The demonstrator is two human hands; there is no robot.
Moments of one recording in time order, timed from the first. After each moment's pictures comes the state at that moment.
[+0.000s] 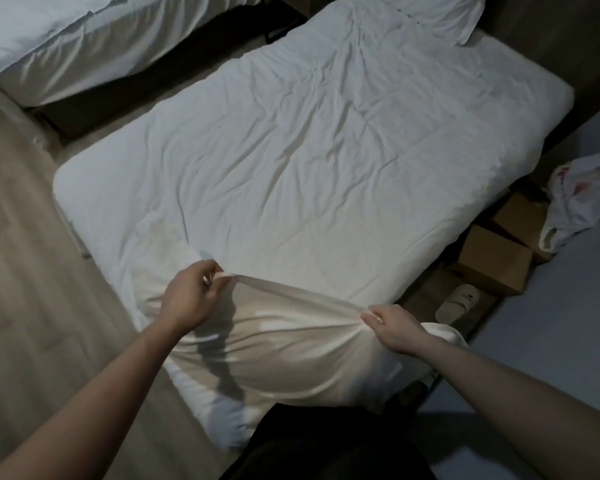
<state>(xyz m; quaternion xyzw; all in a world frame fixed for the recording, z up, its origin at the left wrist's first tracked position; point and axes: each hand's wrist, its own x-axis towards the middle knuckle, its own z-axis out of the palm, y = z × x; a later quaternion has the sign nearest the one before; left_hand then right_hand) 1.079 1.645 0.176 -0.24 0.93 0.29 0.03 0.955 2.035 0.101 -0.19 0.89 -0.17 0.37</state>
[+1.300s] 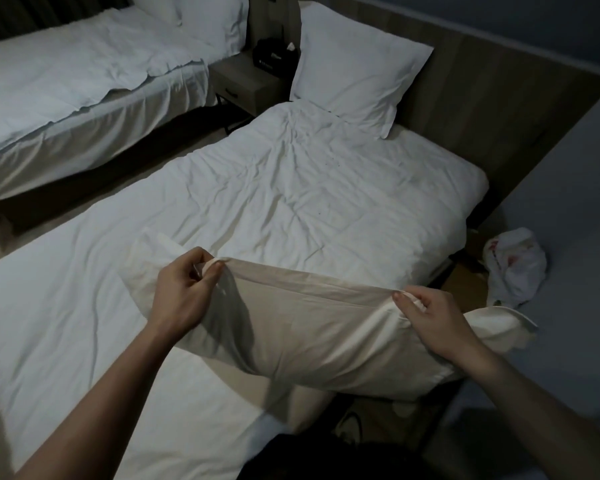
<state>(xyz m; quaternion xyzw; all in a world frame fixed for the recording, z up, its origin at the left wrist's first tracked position) 0.798 1.830 0.302 -0.24 0.87 0.41 -0.13 0.697 2.216 0.263 -0.17 0.89 -0.42 0.12</state>
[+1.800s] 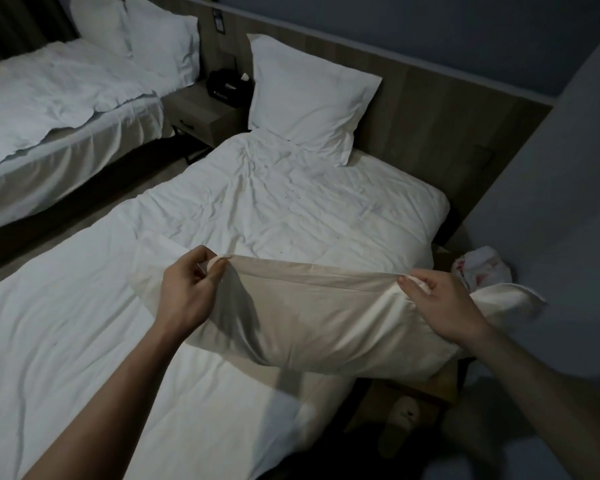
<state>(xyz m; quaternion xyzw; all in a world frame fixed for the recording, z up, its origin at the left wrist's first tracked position) 0.612 1.888 0.316 -0.20 0.87 0.43 -0.13 0.533 2.279 0.295 -0.13 0.90 -0.40 0.06</state>
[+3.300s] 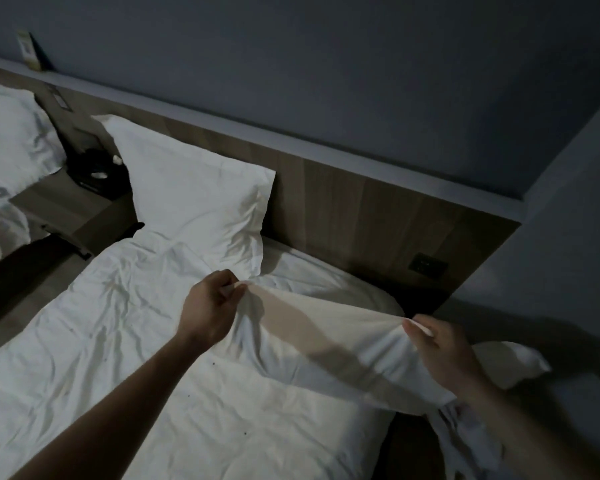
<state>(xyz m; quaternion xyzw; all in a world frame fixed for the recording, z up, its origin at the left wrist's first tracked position) -0.100 2.101 0.263 -0.06 0.93 0.36 -0.04 -0.052 2.504 0.222 0.03 0.90 -0.43 0.06</state>
